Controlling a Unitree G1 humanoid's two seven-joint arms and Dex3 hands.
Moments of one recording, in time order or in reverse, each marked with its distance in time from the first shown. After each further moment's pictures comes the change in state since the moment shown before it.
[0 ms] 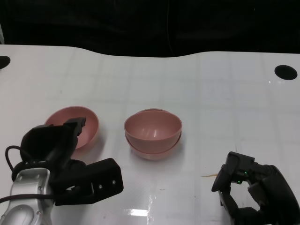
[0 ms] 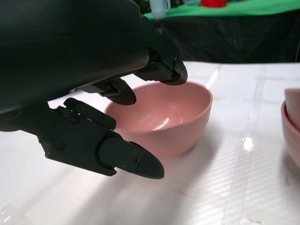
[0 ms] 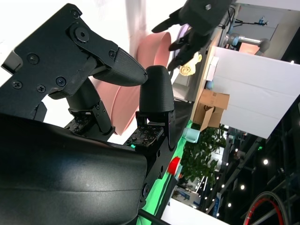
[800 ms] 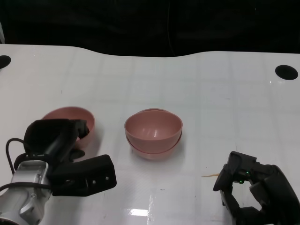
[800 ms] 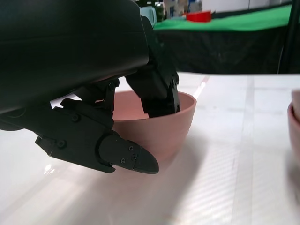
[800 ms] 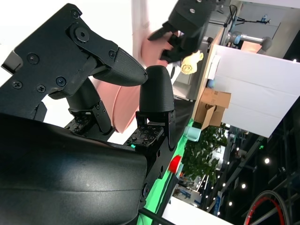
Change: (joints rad) left arm -0.175 0.068 -0.095 0.355 -0.157 -0.221 0.300; right arm 0.002 0.000 -0.011 -0.003 -0.006 0.000 -0.002
